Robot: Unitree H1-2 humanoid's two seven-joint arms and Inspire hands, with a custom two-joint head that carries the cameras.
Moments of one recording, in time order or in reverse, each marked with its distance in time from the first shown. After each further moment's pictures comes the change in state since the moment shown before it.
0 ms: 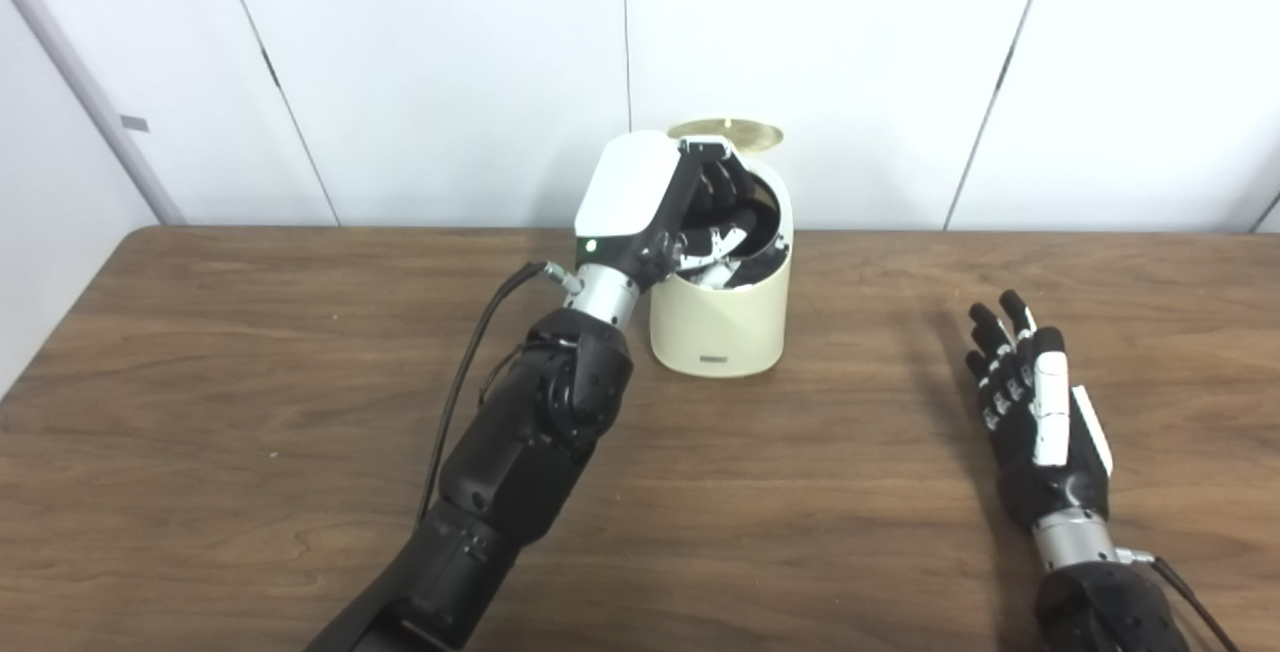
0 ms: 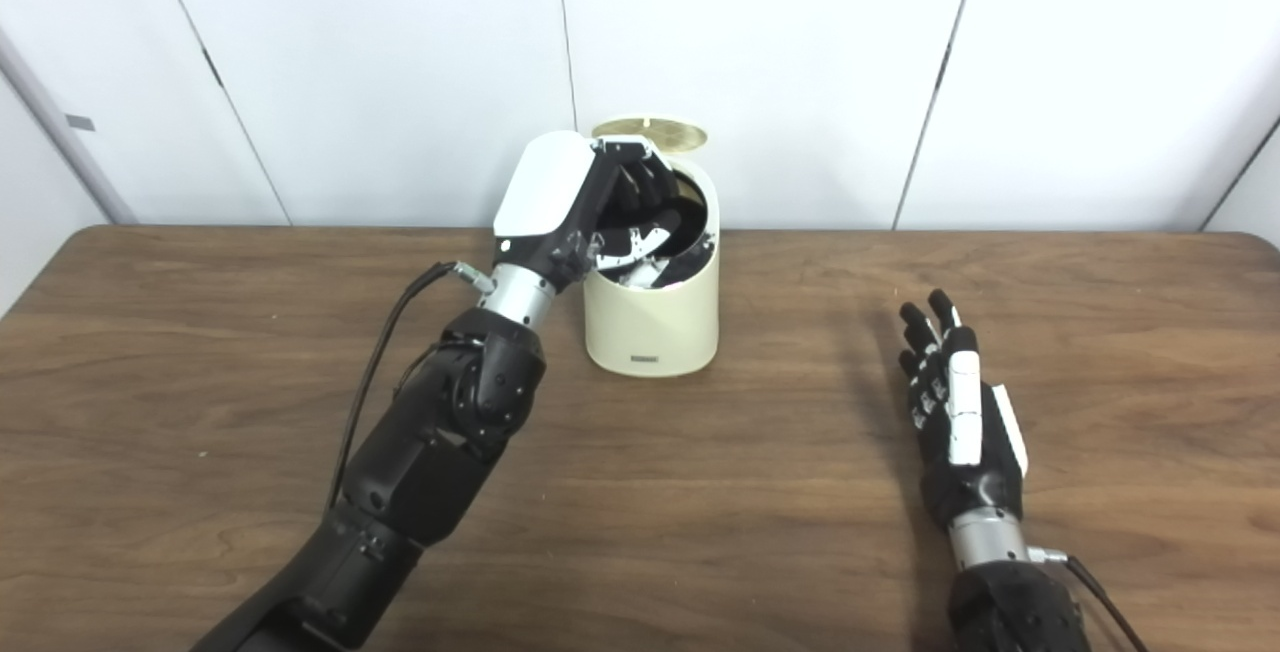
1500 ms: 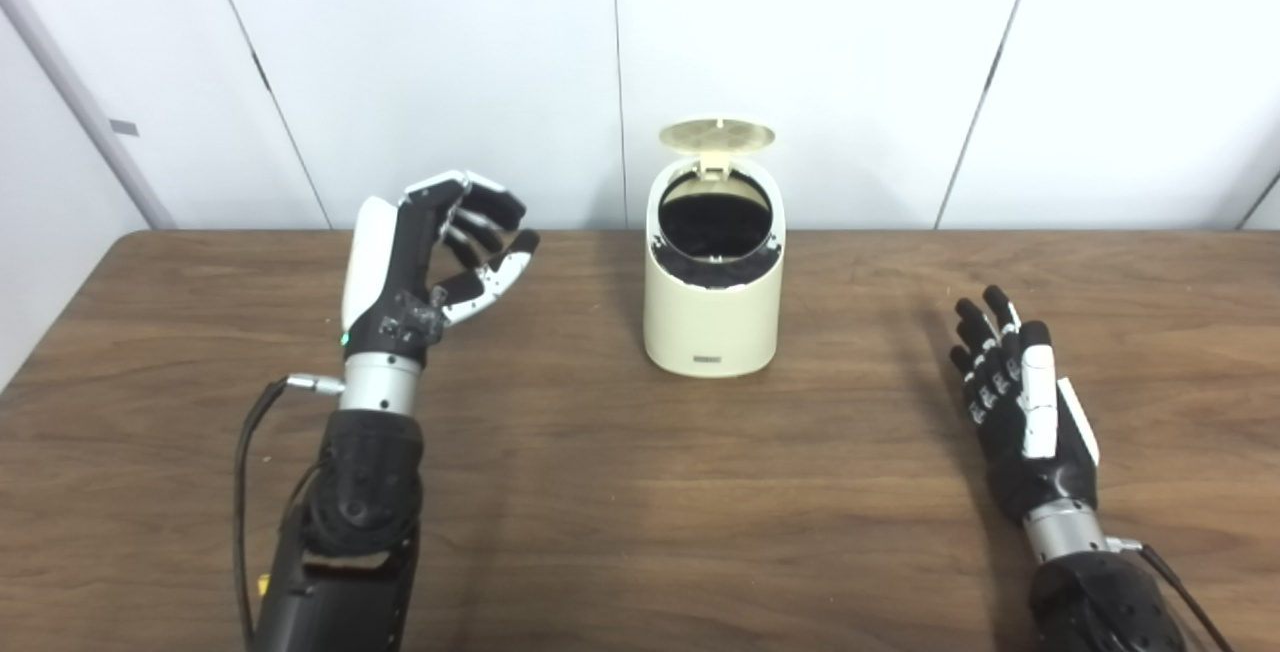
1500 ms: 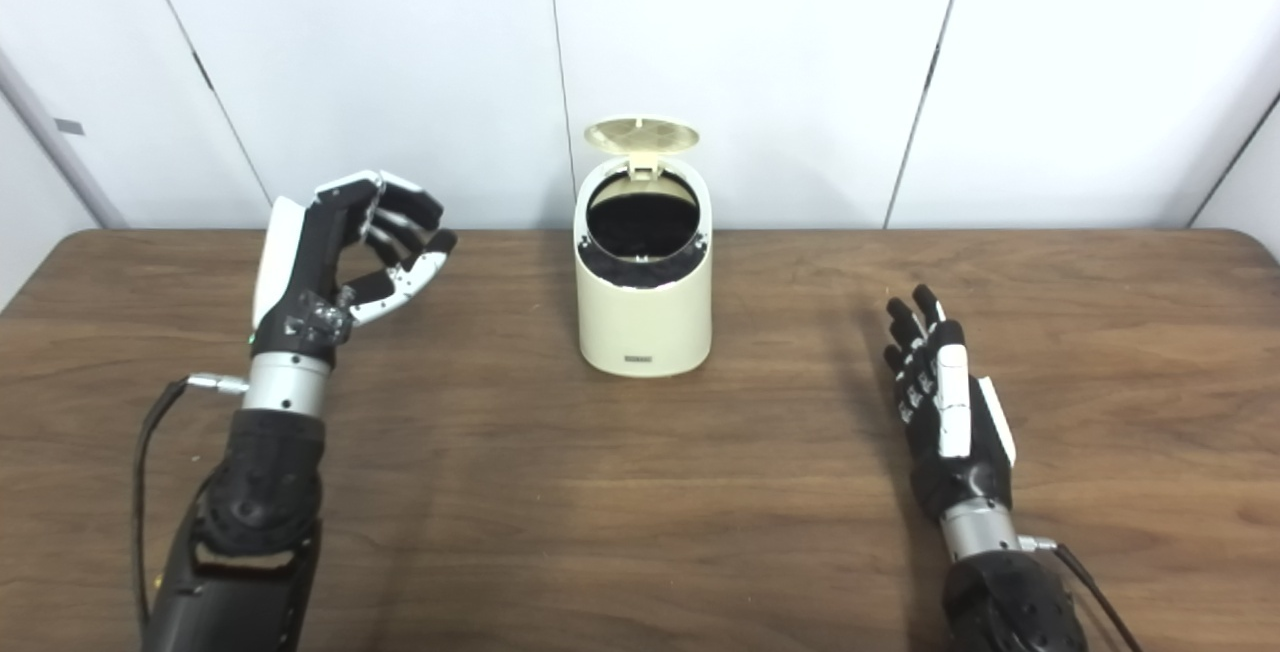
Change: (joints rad) left arm 0.339 0.070 0.334 -0.539 -0.338 0.331 -0.218; right arm -0.014 -0.013 0.001 0.021 0.022 0.000 0.023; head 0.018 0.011
